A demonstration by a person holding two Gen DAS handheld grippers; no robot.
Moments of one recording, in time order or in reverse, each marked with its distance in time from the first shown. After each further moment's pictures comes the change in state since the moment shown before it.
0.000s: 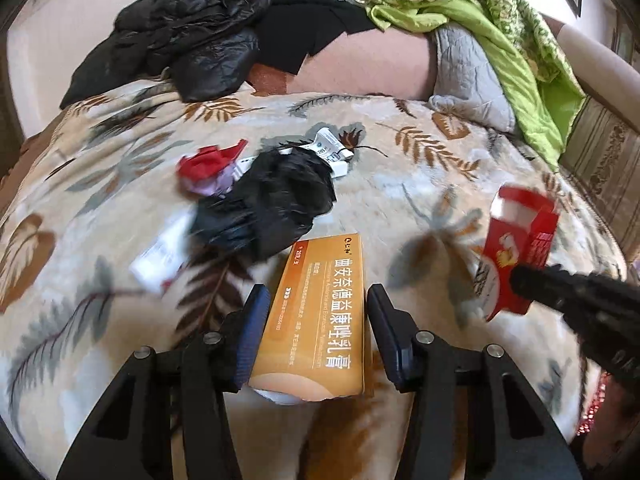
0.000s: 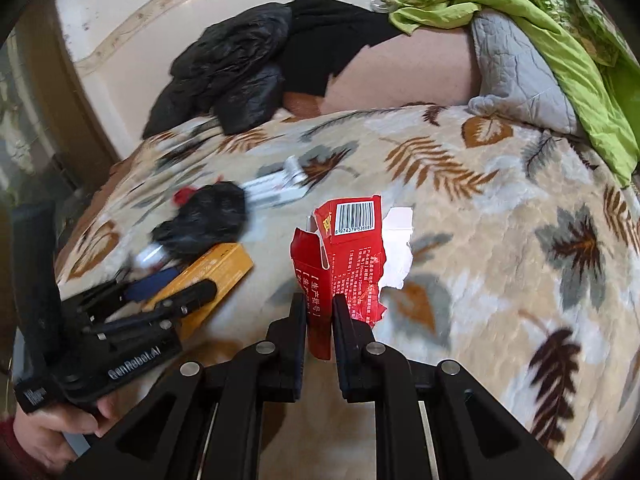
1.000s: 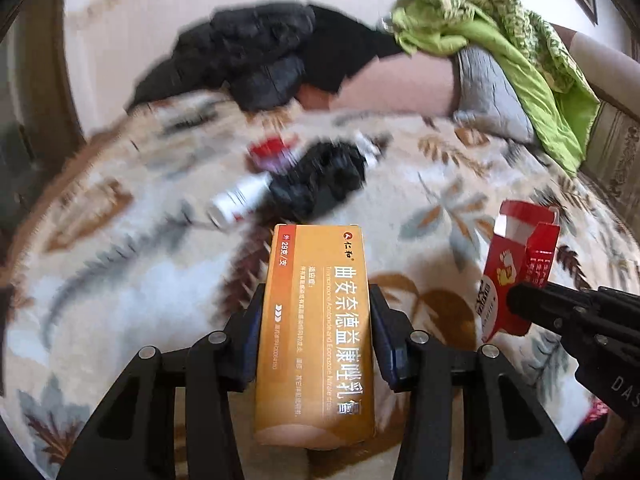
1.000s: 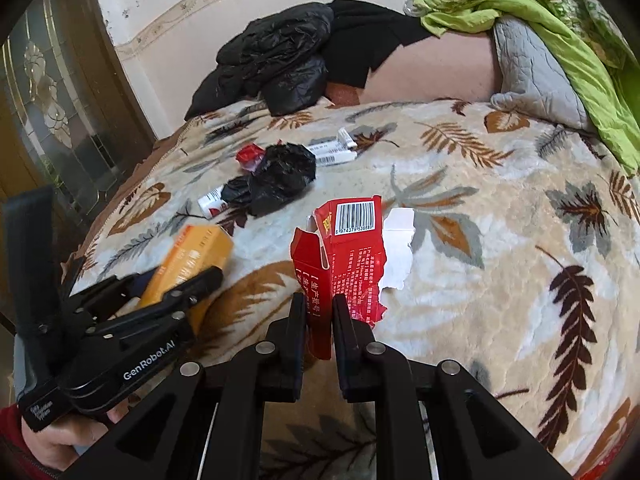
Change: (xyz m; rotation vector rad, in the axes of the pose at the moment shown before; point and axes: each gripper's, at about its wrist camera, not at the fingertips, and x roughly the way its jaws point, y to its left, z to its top) left arm -0.063 -0.014 -0.060 -0.015 -0.137 0.204; right arm -0.032 0.032 -0.048 -0.055 -0.028 0.078
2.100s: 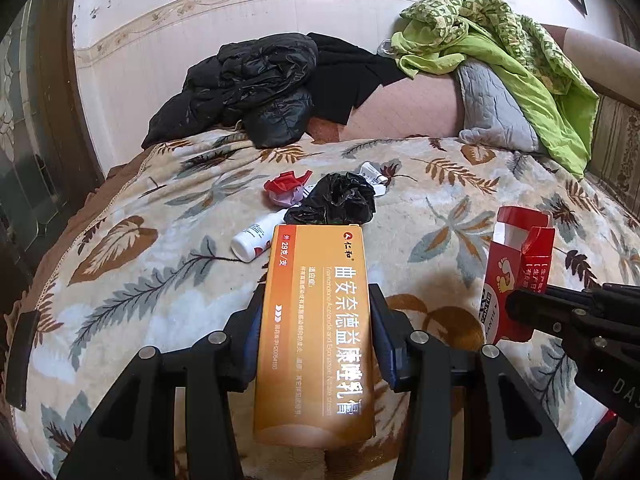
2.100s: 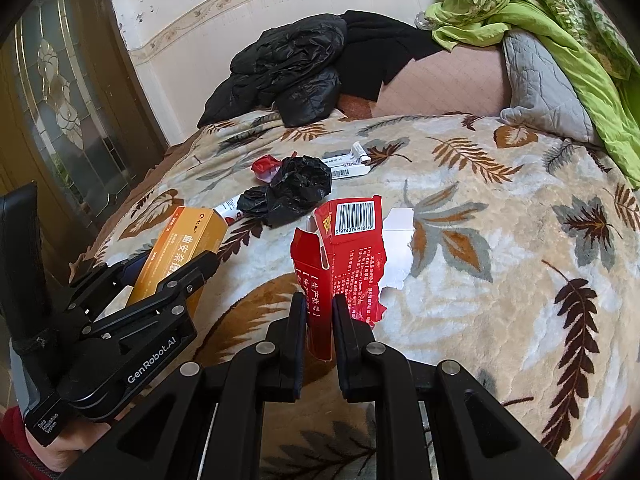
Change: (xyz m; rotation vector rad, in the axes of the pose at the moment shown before) left arm -0.015 -0.005 0.003 0.039 -0.076 0.049; right arm -0.005 0.006 0.000 -0.028 -0.027 0.015
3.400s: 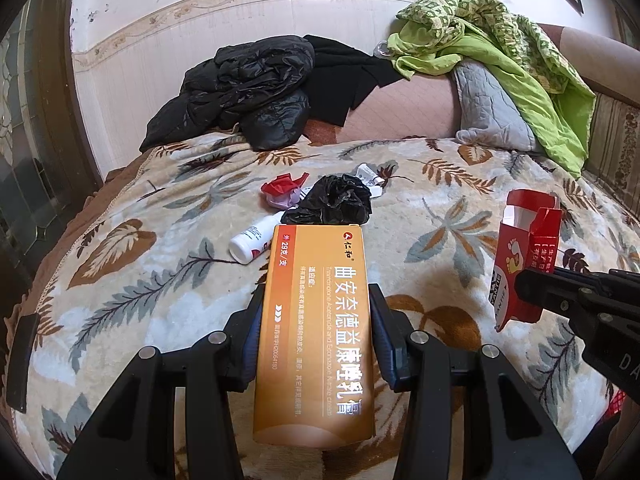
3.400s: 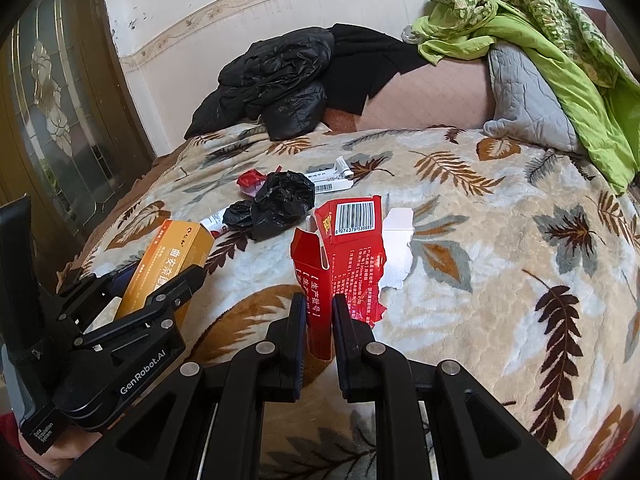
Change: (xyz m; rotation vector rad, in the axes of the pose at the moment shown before) left arm 0.000 0.000 0.001 0.008 -0.001 -0.017; right arm -0.008 -0.005 0.003 0.017 -0.049 -0.050
